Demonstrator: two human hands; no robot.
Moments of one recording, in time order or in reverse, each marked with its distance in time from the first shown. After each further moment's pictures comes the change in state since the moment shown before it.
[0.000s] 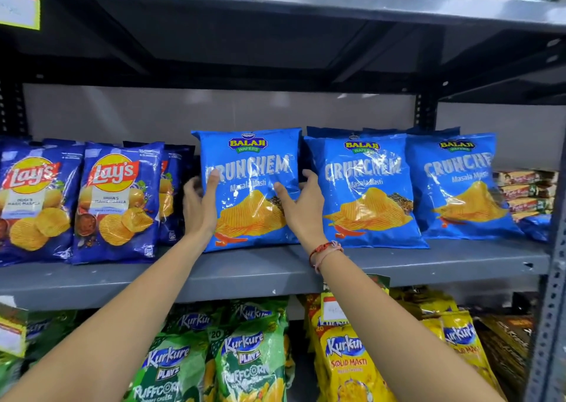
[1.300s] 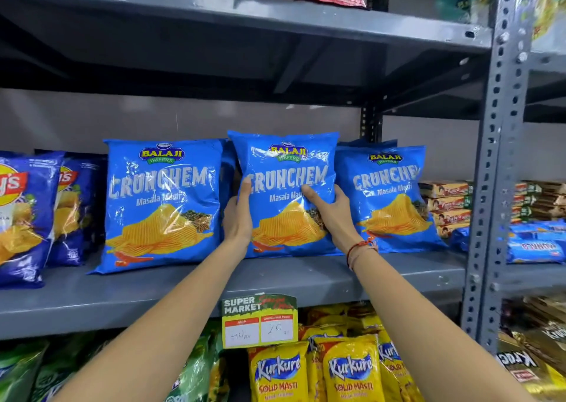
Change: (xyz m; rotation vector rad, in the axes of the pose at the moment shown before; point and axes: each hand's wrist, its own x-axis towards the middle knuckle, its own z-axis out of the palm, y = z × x) left_hand -0.091 0.056 0.177 -0.242 -0.234 -0.250; right_hand 0.083 0.097 -0.166 0.346 -0.091 0.160
